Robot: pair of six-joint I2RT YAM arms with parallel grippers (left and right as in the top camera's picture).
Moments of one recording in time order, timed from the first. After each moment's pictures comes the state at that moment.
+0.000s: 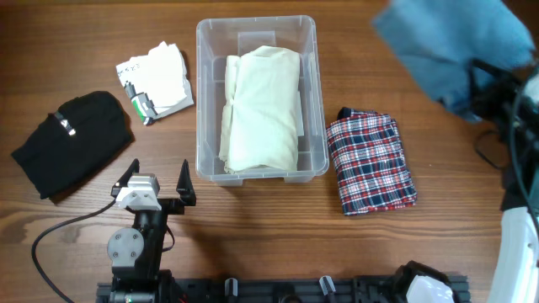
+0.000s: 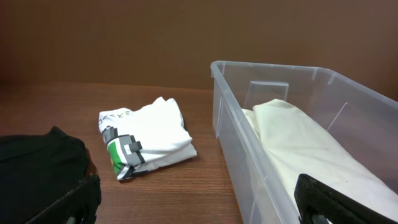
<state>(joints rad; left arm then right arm) 0.00 0.01 0.01 -0.07 0.05 -0.09 -0.40 1.07 1.15 -0.43 -0.59 0.38</state>
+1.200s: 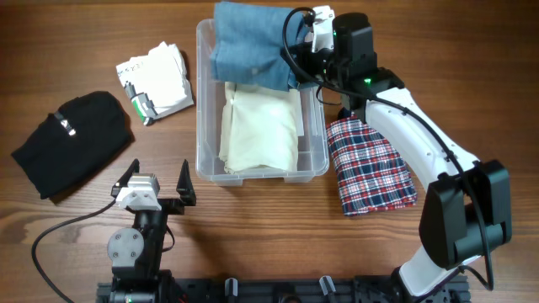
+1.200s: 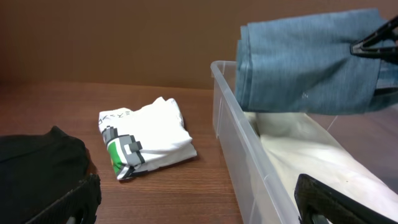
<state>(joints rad) 0.00 0.01 0.01 -0.07 0.05 -0.09 0.34 1.81 1.37 -0.10 -0.38 0.25</state>
